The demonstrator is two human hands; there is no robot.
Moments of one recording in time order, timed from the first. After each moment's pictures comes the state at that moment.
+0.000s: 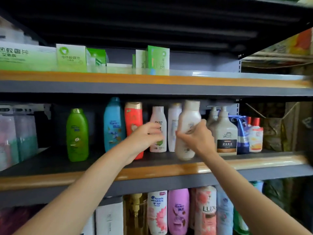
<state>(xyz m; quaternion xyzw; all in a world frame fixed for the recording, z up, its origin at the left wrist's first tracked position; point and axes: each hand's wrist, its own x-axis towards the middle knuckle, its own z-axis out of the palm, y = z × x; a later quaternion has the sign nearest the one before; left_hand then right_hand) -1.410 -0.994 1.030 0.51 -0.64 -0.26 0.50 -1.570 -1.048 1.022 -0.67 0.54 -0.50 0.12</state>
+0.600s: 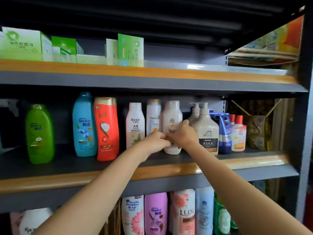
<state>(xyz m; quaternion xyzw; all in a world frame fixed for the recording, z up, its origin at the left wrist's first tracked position) -1.494 -1.077 1.013 0.60 -0.64 -0.29 0.39 -1.601 -1.137 1.015 -0.70 0.58 -0.40 0.10</state>
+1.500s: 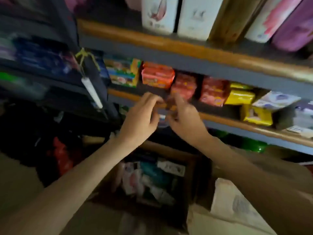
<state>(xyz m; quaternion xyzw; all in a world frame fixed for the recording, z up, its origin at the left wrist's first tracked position) -1.345 -0.785 0.611 0.74 -0.57 -0.09 0.35 -1.462 -0.878 0.614 -0.89 0.26 -0.18 0.32</state>
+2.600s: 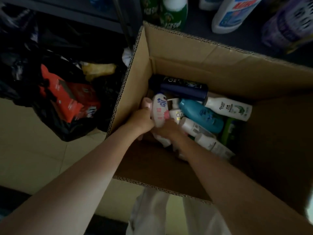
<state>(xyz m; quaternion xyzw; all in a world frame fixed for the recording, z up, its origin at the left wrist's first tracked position) -1.272 -0.646 0.228 0.80 -0.27 -0.53 -0.01 -1.374 -0.684 0.165 -0.61 0.53 0.33 0.48</state>
